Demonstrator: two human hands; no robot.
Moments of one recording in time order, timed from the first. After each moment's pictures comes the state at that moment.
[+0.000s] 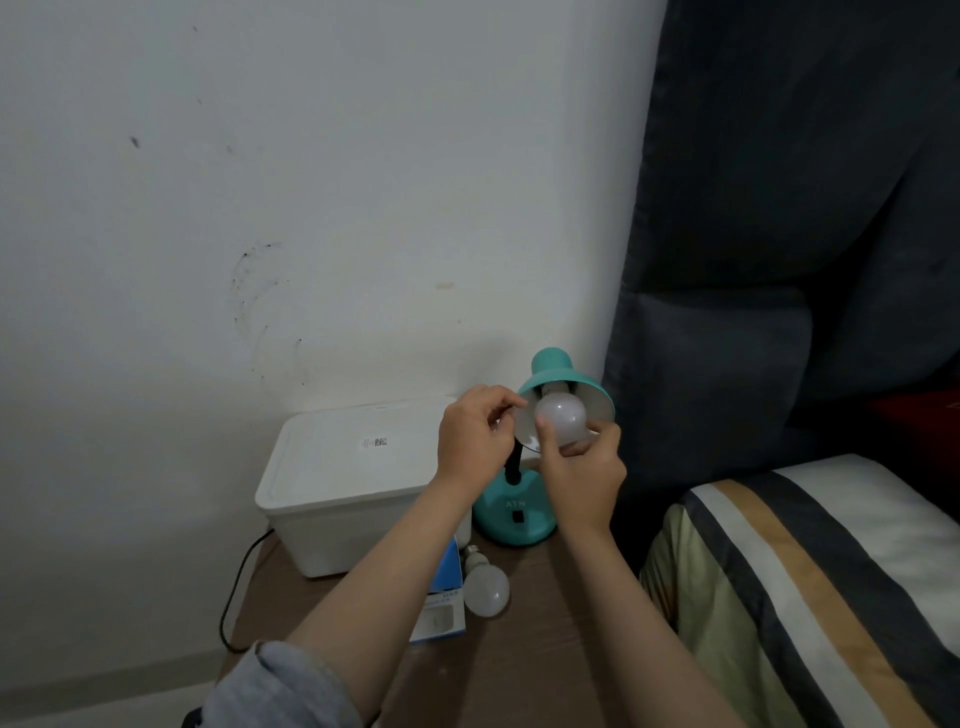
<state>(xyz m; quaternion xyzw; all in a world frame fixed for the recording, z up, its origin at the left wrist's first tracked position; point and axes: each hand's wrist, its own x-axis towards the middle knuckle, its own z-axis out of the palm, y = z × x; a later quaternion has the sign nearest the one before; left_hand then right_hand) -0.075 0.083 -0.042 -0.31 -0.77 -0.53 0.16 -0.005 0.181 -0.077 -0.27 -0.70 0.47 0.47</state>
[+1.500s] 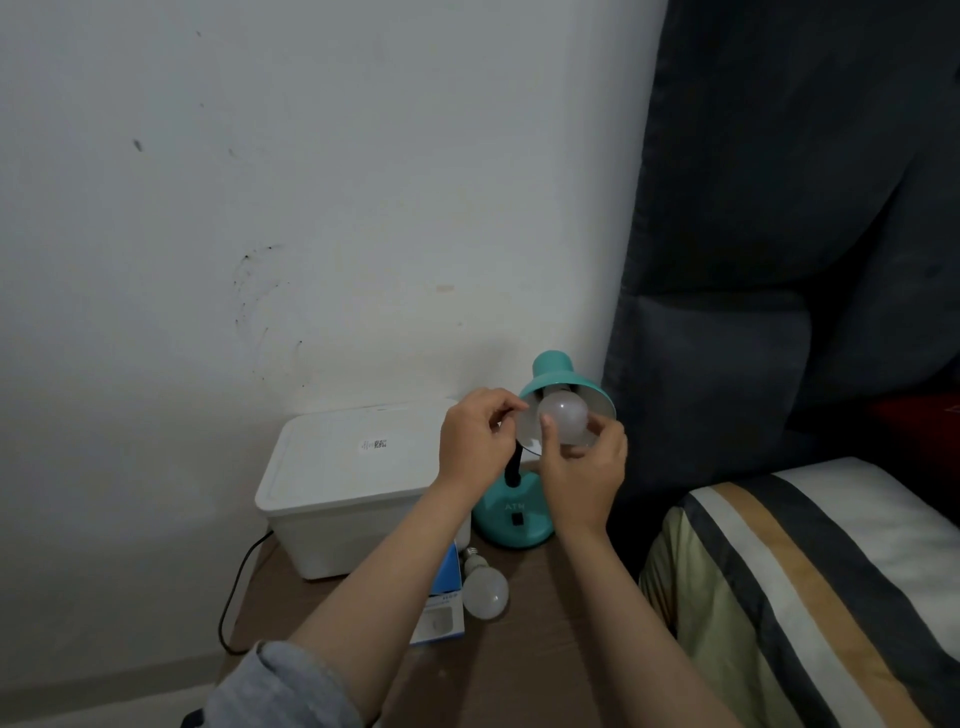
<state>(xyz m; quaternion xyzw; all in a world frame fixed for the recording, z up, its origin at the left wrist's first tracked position) -0.074 0.085 -0.042 -0.31 -0.77 -0.54 0.15 -0.003 0.176 -0.071 -0.23 -0.69 0.43 0.53</state>
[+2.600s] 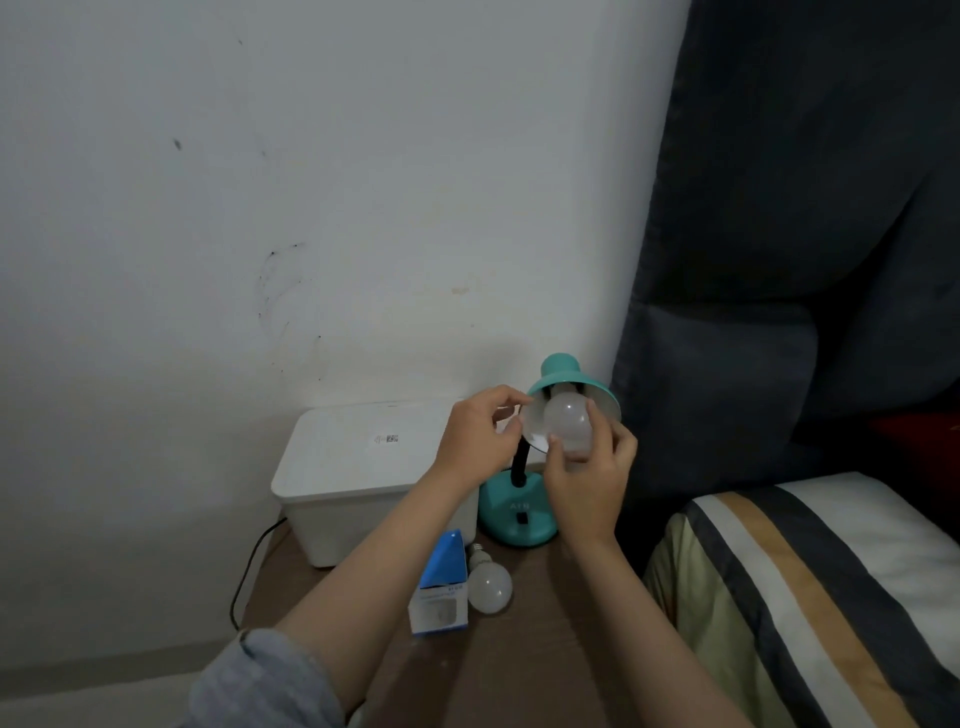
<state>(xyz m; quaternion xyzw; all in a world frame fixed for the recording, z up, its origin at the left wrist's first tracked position) -0.060 0.065 -0.020 -0.32 -0.78 -0.53 0.05 0.013 0.170 -0.067 -0.16 -0.74 0.37 0.53</state>
